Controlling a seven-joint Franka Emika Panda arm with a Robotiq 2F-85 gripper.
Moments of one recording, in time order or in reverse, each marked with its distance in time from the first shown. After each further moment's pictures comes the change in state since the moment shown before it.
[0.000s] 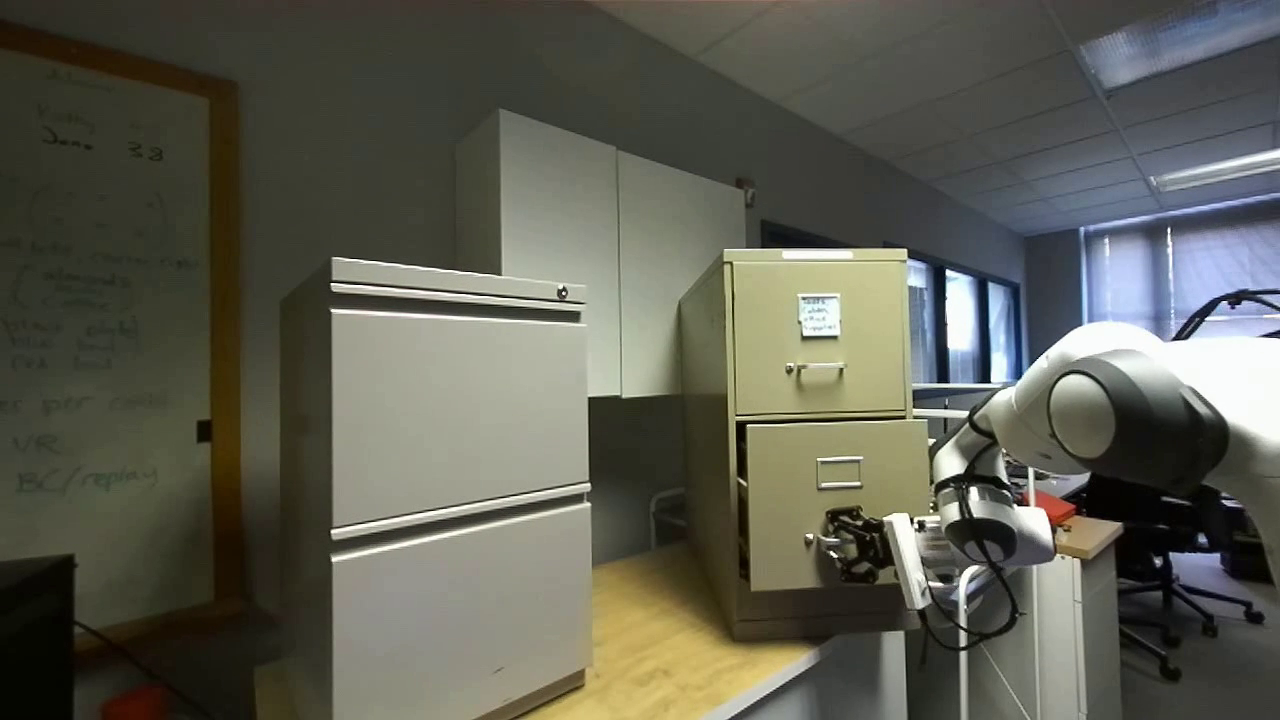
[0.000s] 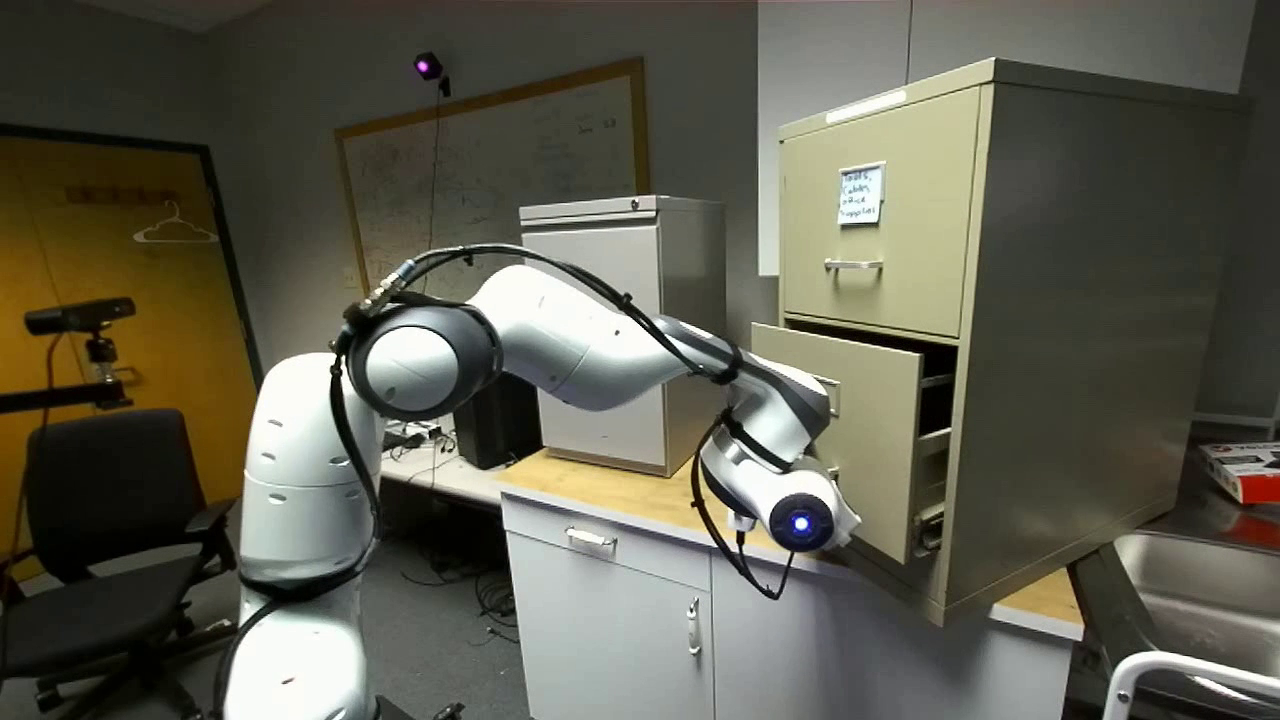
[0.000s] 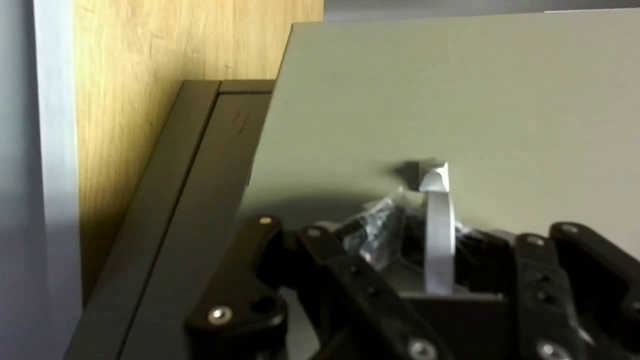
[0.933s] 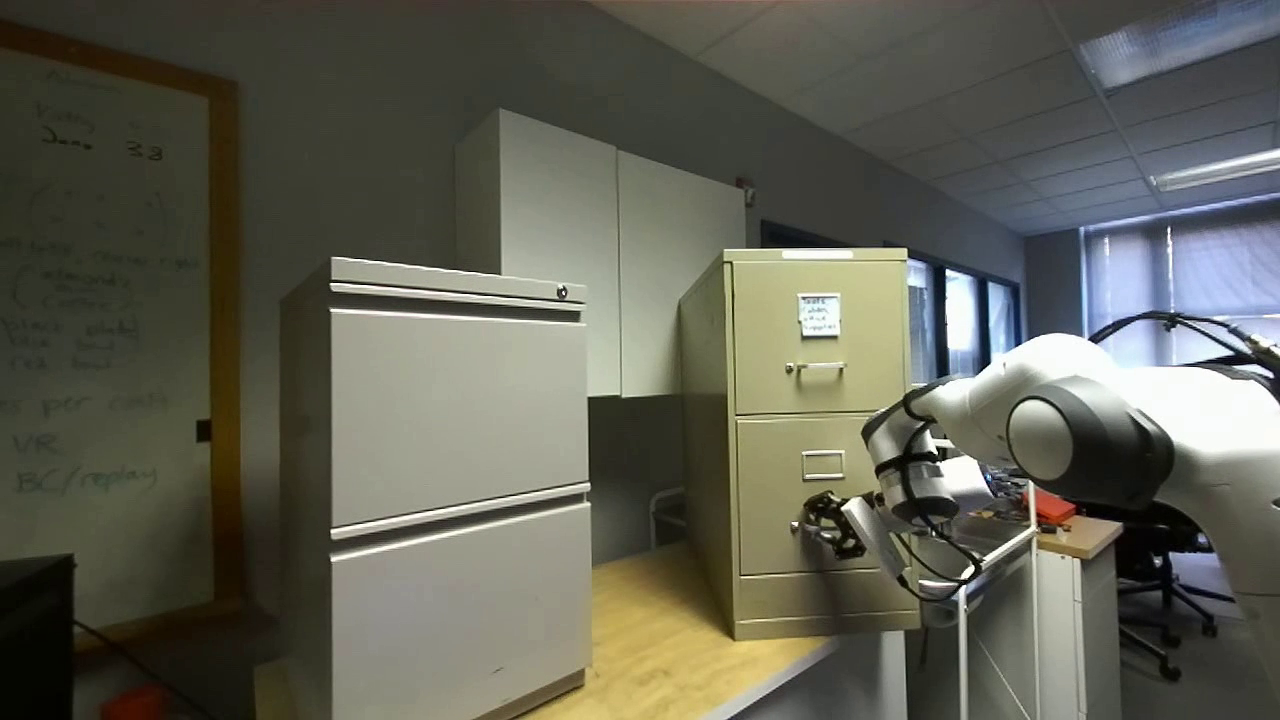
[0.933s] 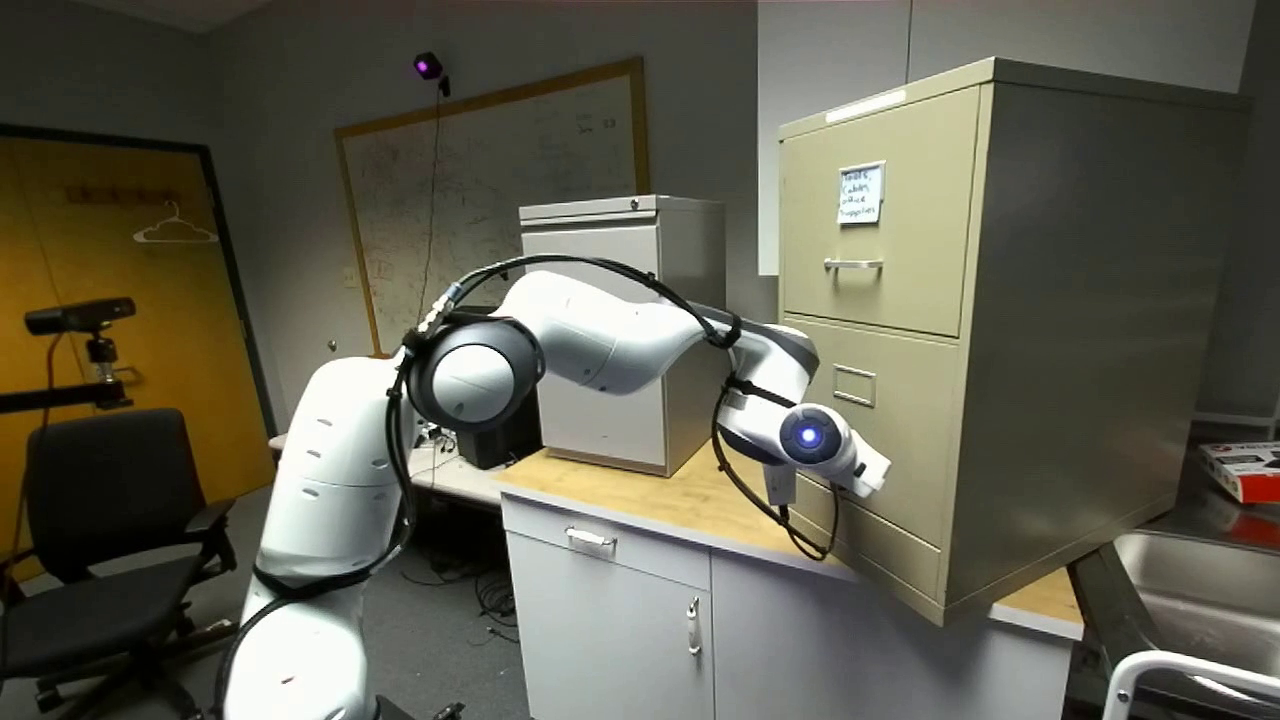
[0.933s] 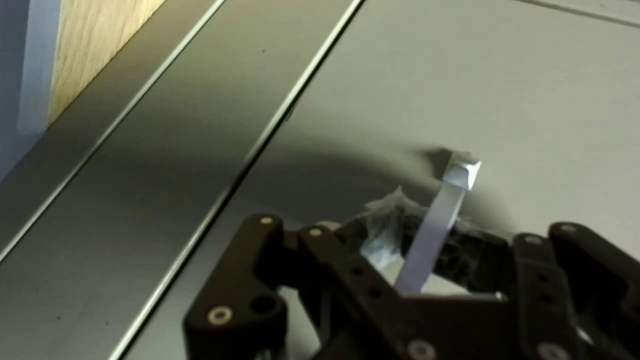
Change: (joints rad) arm -0.007 0.130 0.115 0.272 -0.234 0.377 0.044
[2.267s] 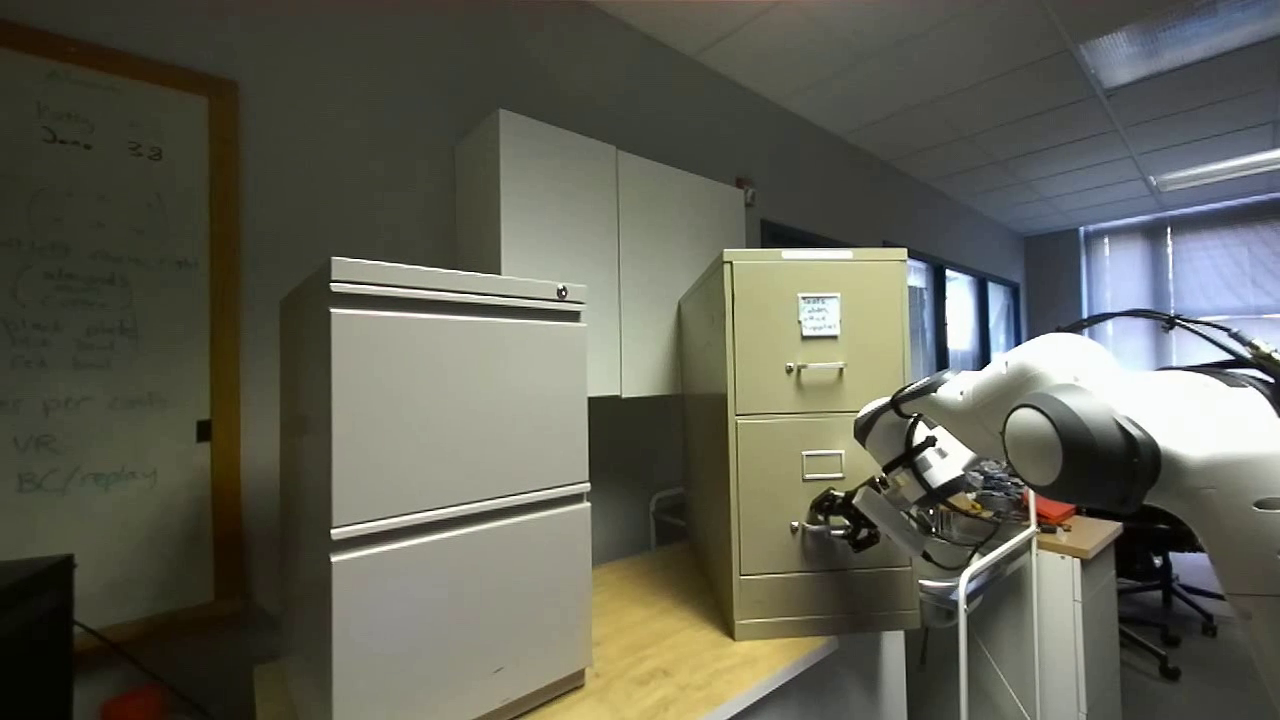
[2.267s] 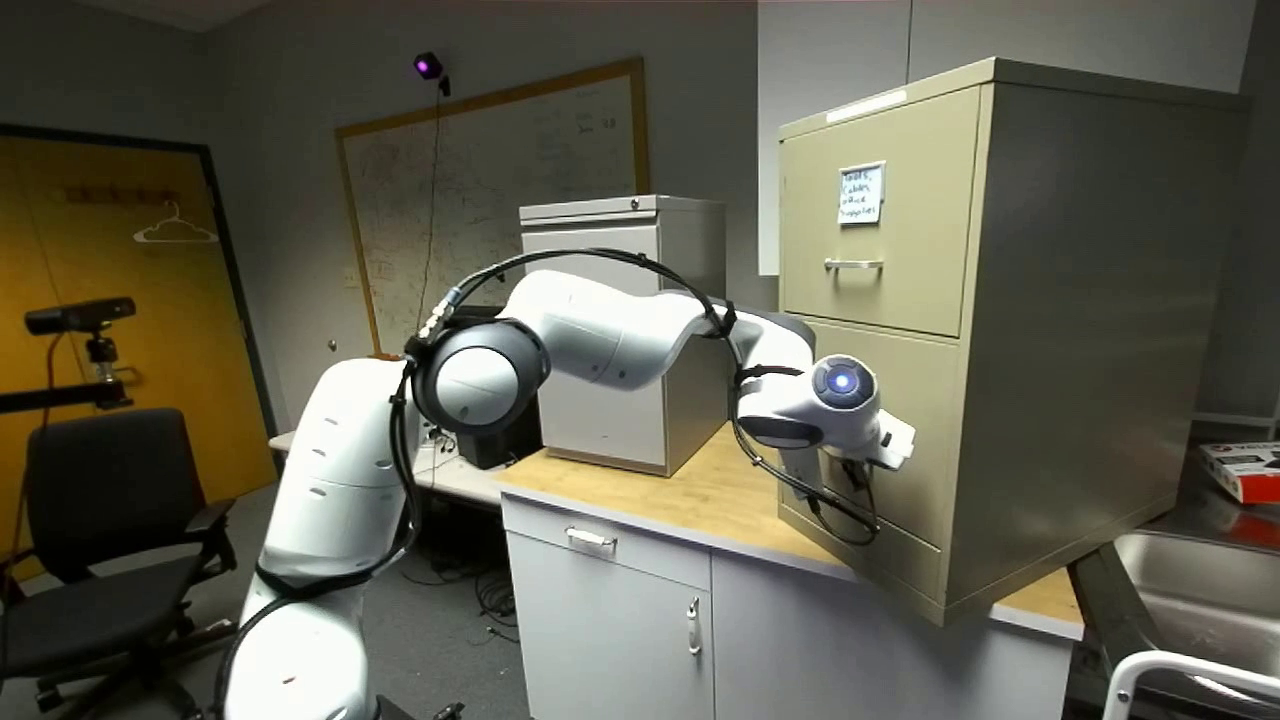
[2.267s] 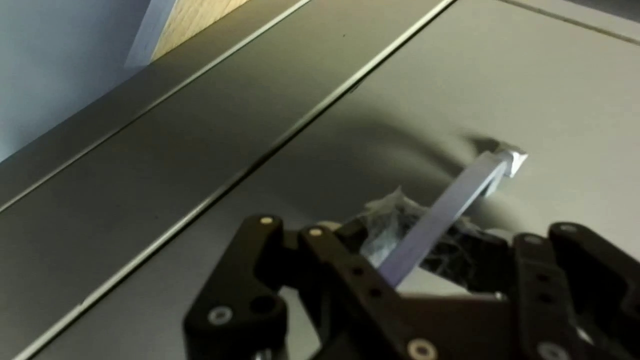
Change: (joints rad) arm 0.012 0.027 -0.063 0.092 -0.443 -0.077 0.204
